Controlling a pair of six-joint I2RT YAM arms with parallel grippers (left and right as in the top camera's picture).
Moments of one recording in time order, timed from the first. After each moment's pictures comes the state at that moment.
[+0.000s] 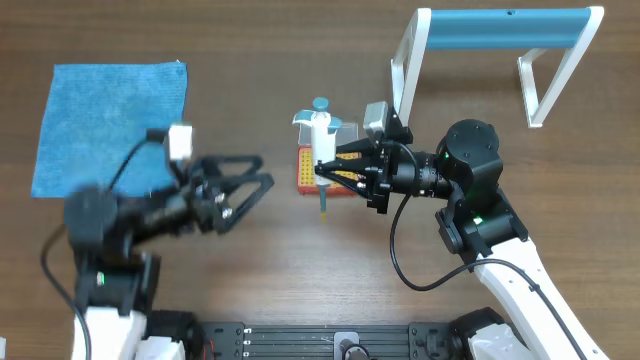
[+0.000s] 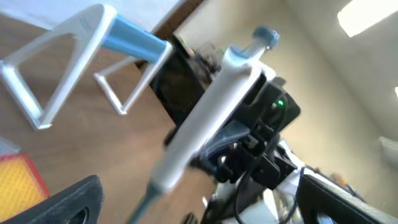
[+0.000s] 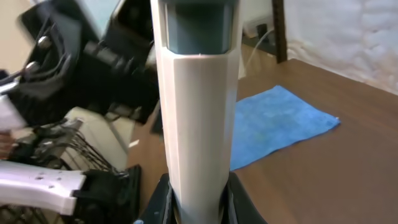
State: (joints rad) left arm -0.04 0.74 0.63 0.17 1.12 -0.96; right arm 0.35 1.10 0.77 0.22 -1.08 0.21
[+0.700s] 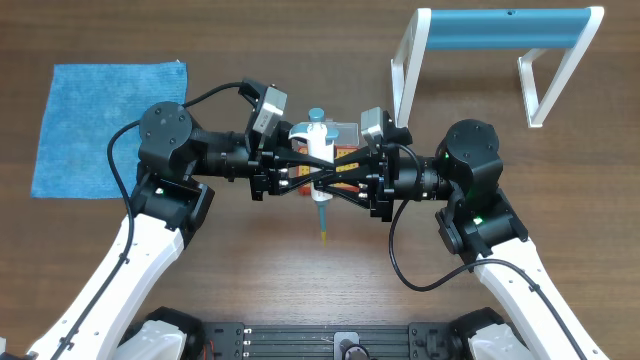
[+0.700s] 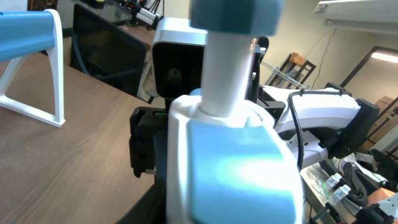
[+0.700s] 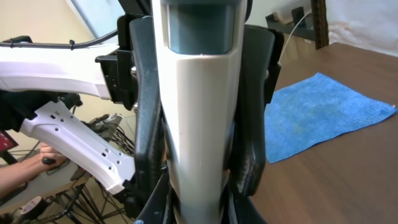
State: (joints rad) left arm -0.31 1.21 0.84 0.48 1.32 -0.61; right arm 0.35 1.10 0.77 0.22 -1.19 0.30
